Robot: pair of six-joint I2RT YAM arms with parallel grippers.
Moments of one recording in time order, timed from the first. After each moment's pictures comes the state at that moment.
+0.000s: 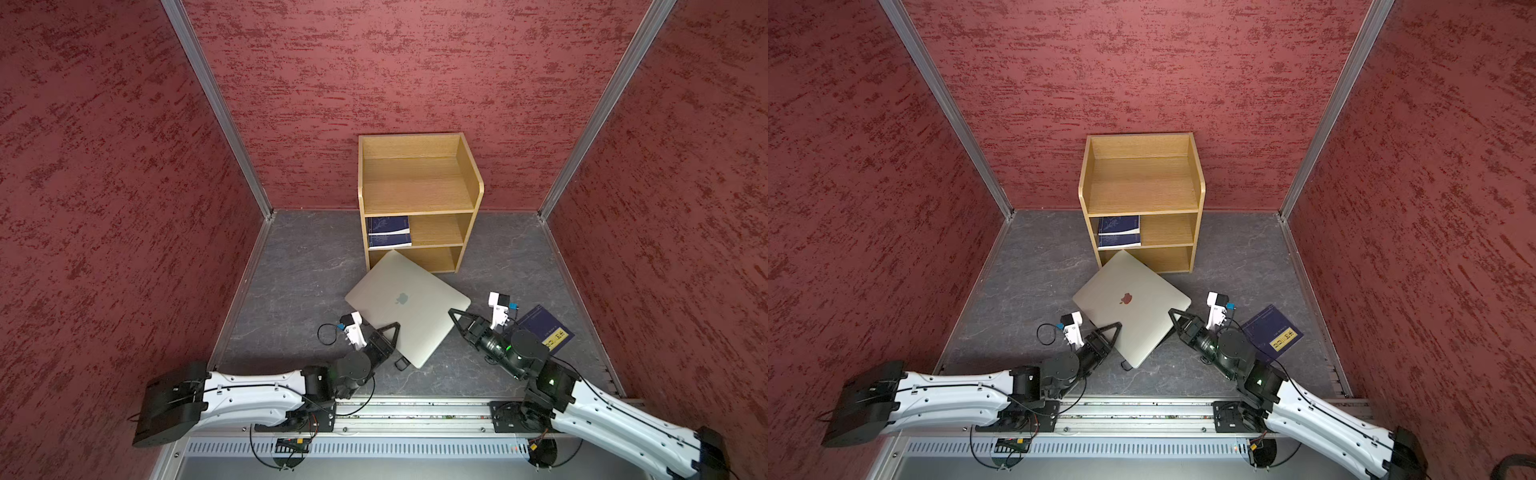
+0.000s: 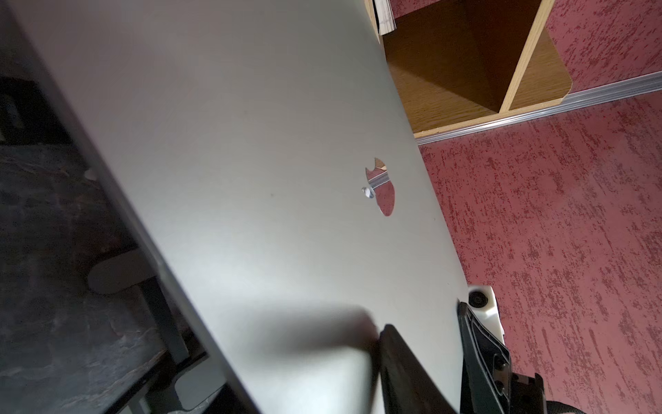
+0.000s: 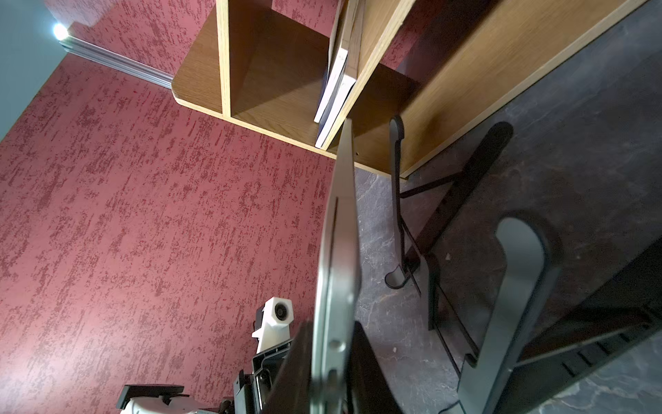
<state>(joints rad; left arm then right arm) -1.31 0.92 0.21 0.44 -0.64 -1.47 0.93 0.50 0.24 0.17 0.15 1.24</state>
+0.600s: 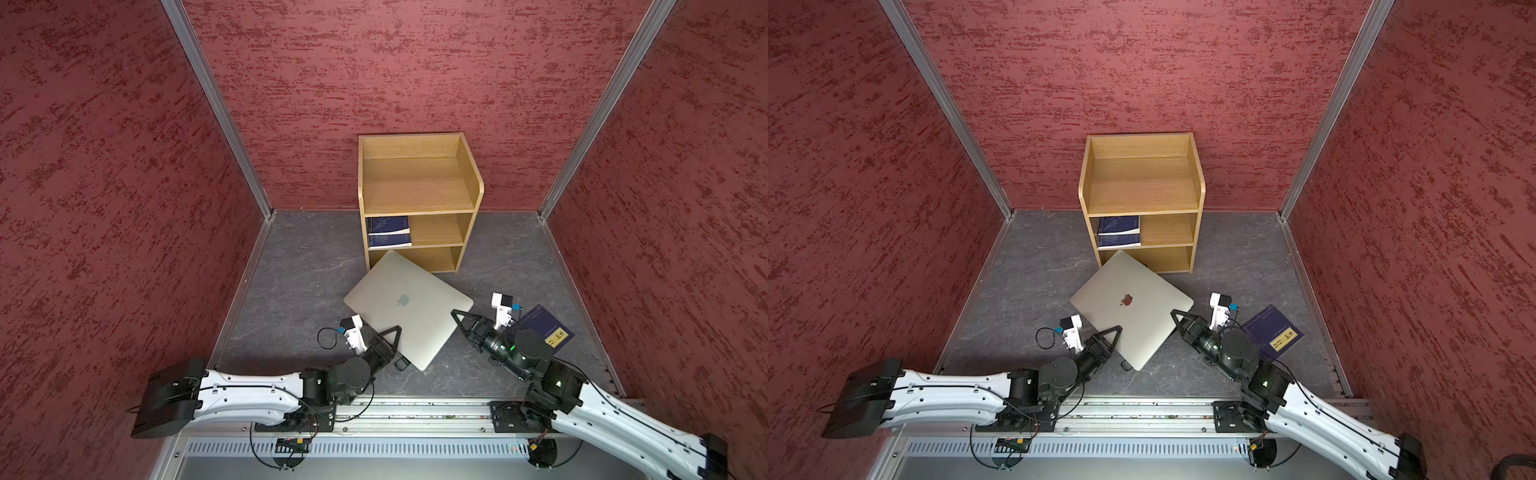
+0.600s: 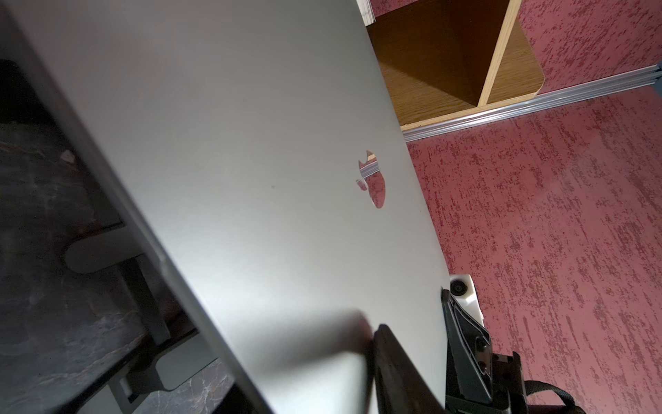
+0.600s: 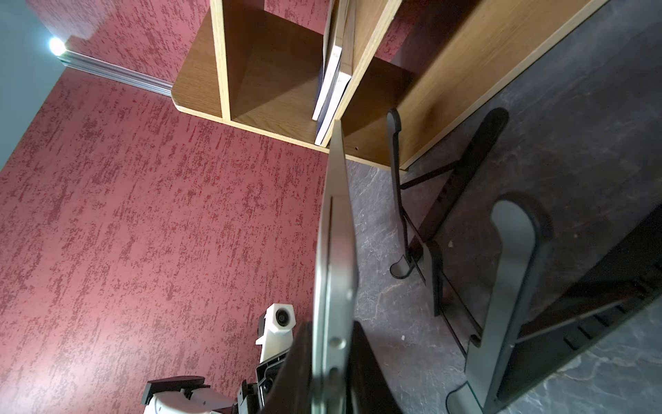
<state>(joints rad) -1.40 0.90 0.22 0.43 -0.72 -1.48 0.93 0.45 0.27 0.06 0.14 1.29</state>
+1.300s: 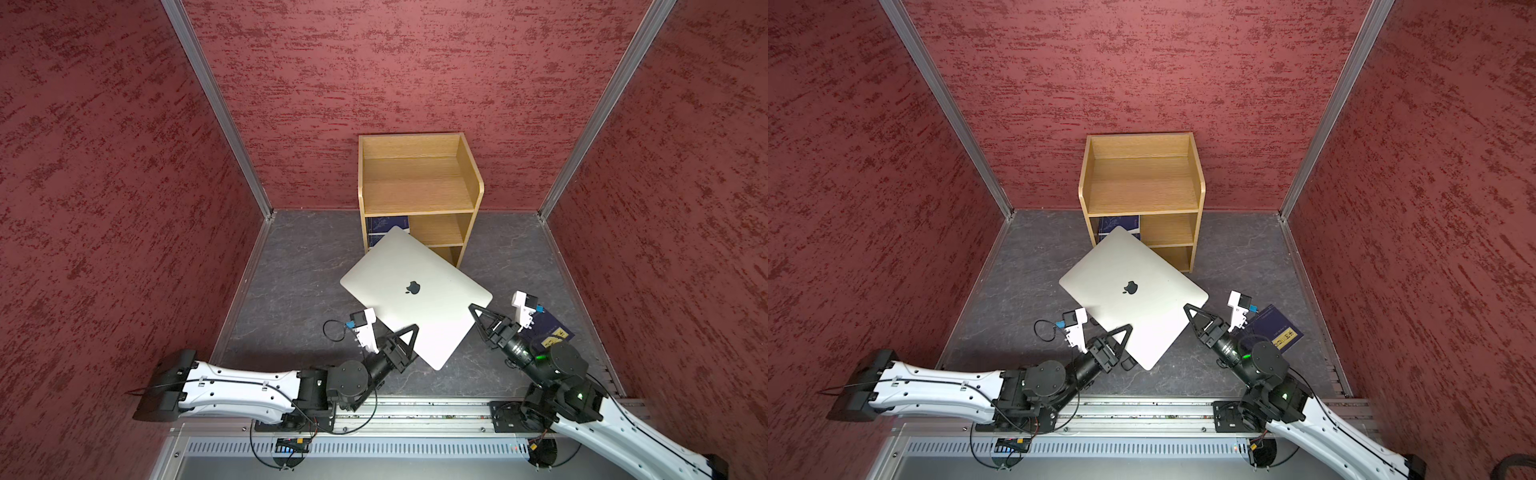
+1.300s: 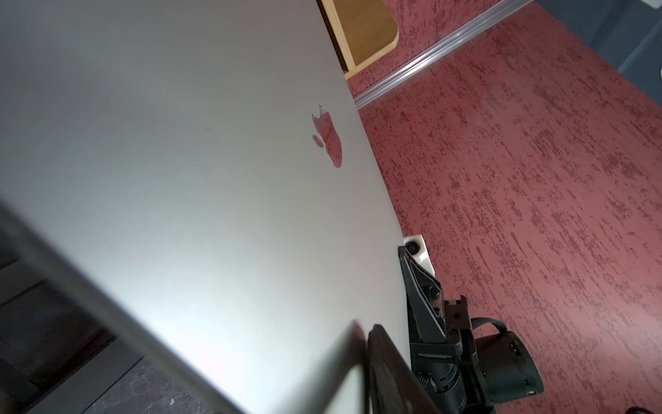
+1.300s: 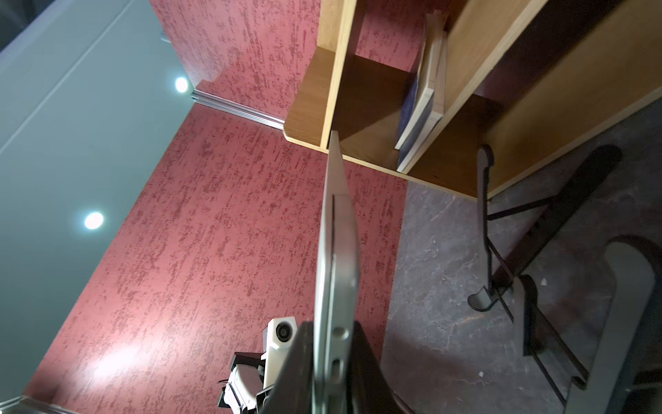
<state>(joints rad) -1.54 0.89 0.45 0.41 -0.78 -1.07 0.93 0.21 0.29 0.07 0.14 1.27</state>
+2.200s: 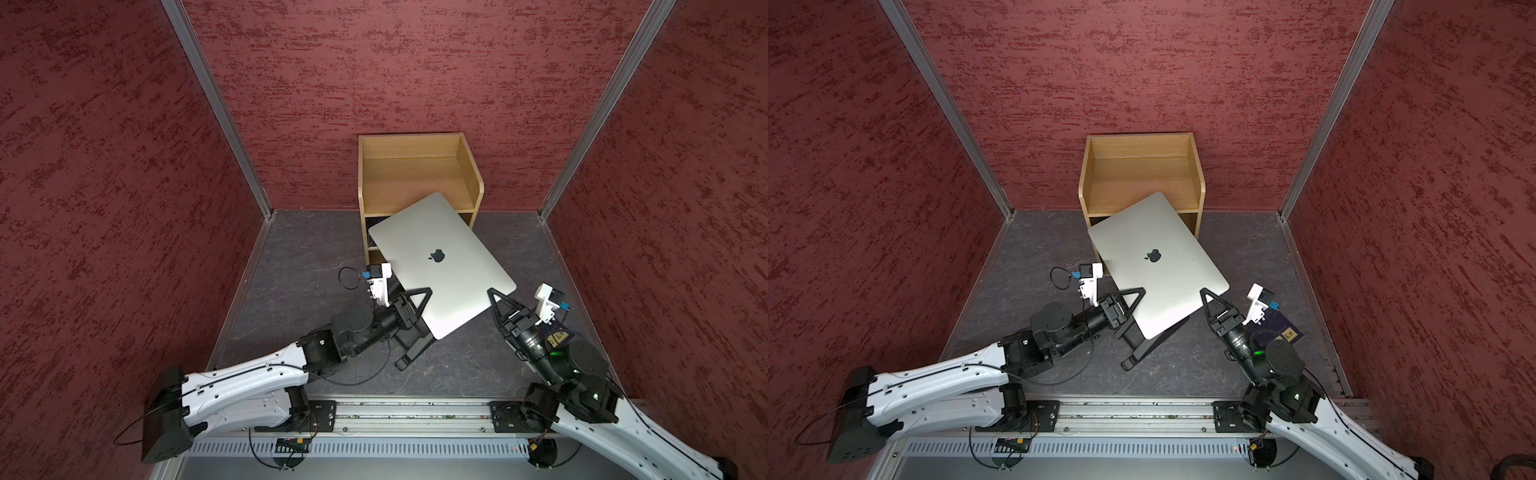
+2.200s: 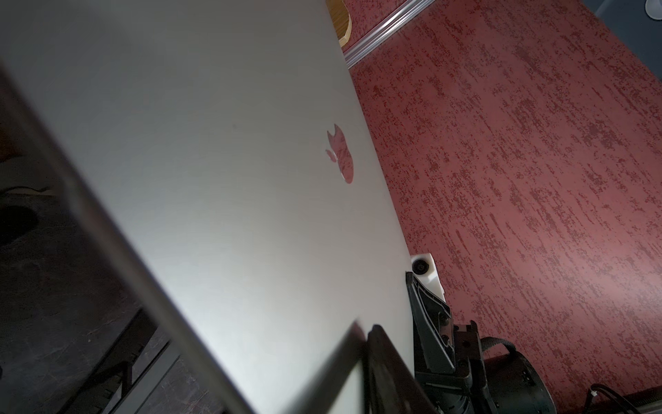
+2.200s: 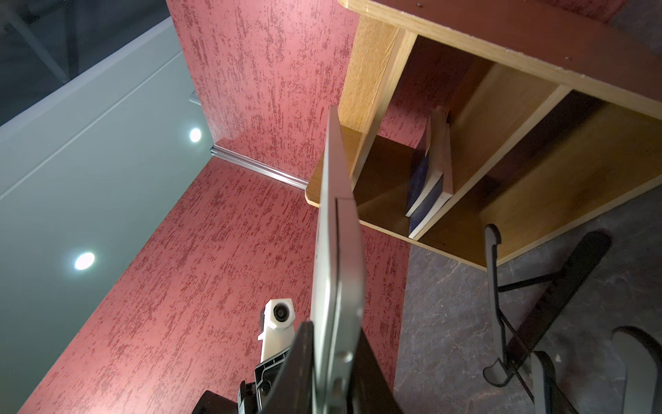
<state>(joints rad) -1.09 0.99 0.71 0.26 -0.18 -1.00 0.93 0.27 0.43 0.04 0.34 1.21</state>
